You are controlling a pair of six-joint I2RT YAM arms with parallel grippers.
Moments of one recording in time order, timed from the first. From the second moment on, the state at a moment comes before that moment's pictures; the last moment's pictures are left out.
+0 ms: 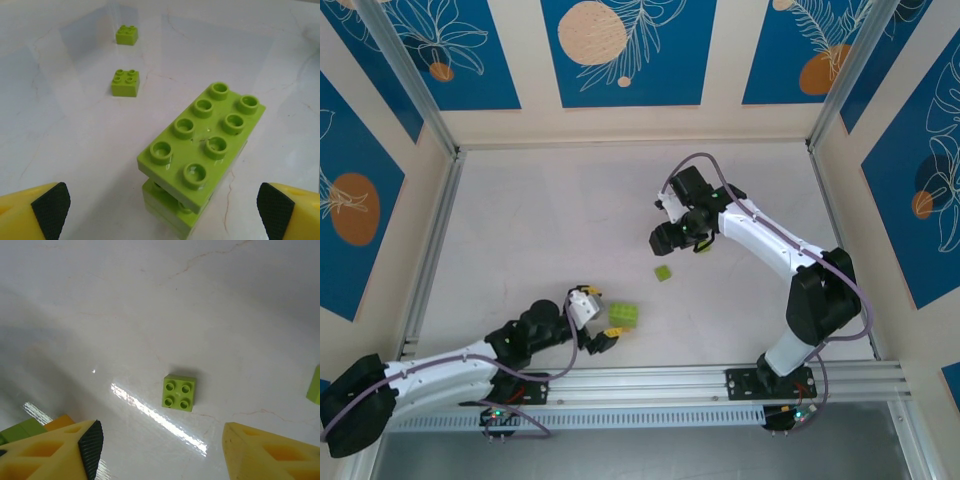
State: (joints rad) left arm -0.95 0.80 0.07 0.37 0.09 0.04; right arm 0.54 1.62 1.34 -0.91 -0.24 0.10
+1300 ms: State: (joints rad) left arm -0.80 1.24 0.10 0.81 0.44 0.15; right arm 0.68 1.76 1.38 -0.88 -0.12 0.17
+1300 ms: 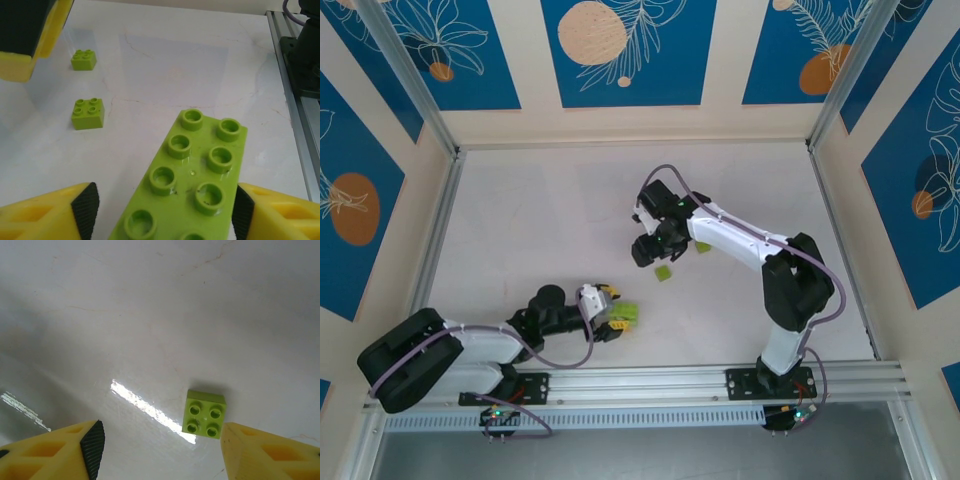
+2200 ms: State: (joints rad) left arm -0.79 1.26 0.13 0.82 0.53 0.17; right arm 0.67 1.69 1.18 -0.83 -0.06 0.22
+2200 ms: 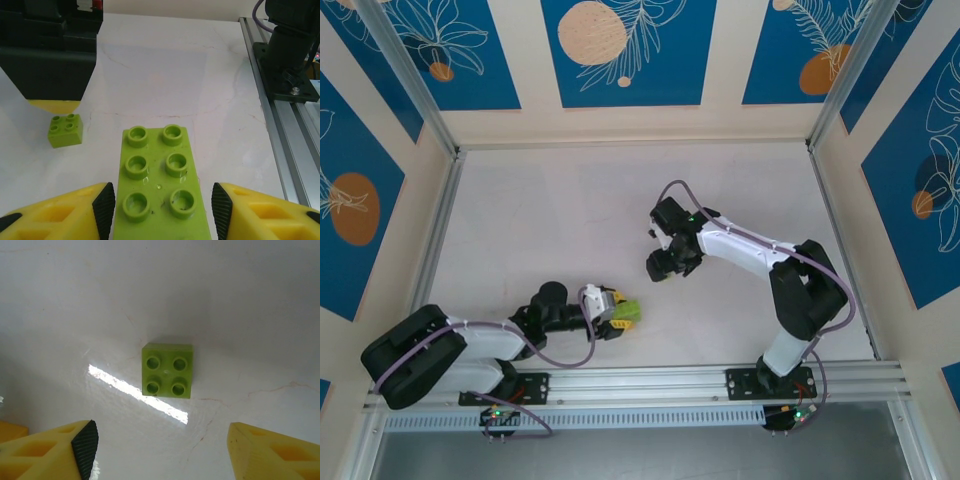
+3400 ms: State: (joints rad) left arm -0.79 1.26 0.13 0.85 0.56 0.18; right arm 0.68 1.85 1.25 -0.78 0.01 0.22
